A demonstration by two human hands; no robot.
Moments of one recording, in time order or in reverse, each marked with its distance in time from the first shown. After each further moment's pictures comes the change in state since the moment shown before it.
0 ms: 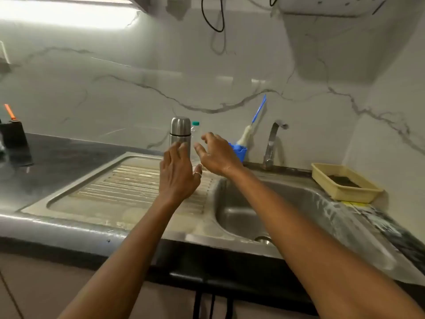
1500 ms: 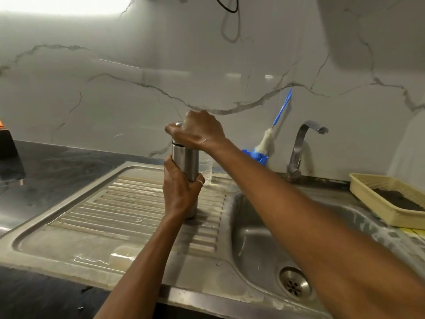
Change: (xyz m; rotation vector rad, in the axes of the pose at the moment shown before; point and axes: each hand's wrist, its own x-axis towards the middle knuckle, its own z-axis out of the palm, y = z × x) left_hand 0.054 -0.043 0.077 -0.519 0.098 -0.392; right_hand 0.146 -0.017 0.044 -0.126 0.046 -0.133
